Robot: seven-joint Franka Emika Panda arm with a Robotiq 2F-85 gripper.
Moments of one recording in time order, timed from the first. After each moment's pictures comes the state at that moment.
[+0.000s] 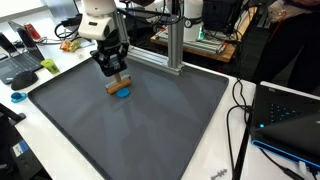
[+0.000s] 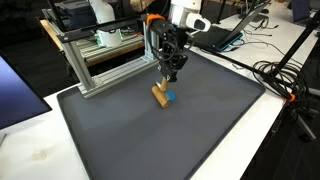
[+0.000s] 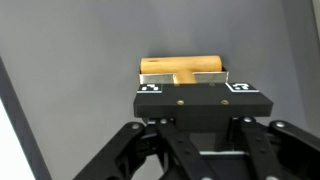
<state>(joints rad) -0.05 0.41 0.04 -1.87 -0.31 2.26 -1.09</state>
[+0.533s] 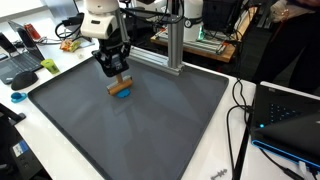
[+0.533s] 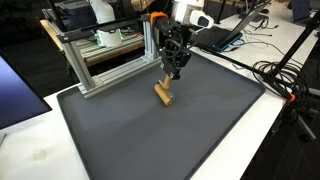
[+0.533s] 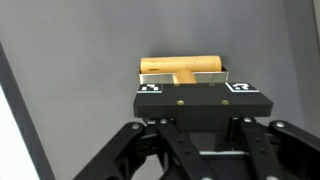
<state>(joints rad) -0.05 0.41 0.06 -1.86 -0.30 2.25 -1.09</state>
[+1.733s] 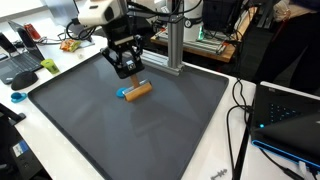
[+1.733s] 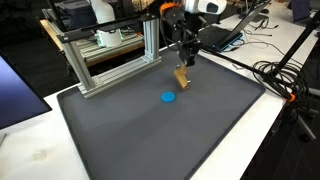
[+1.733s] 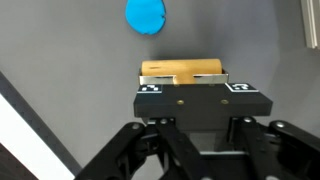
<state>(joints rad) -0.05 0.37 0.12 -1.84 0.00 2.20 -1.07</state>
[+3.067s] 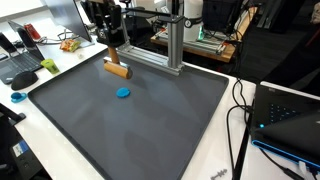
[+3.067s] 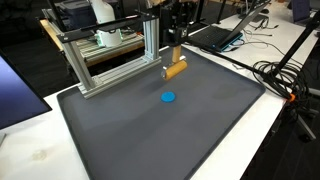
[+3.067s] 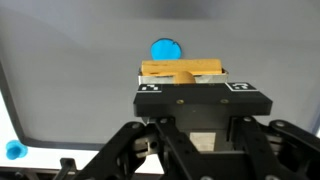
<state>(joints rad) -0.03 0.20 0.02 -1.84 -0.07 2.12 0.00</state>
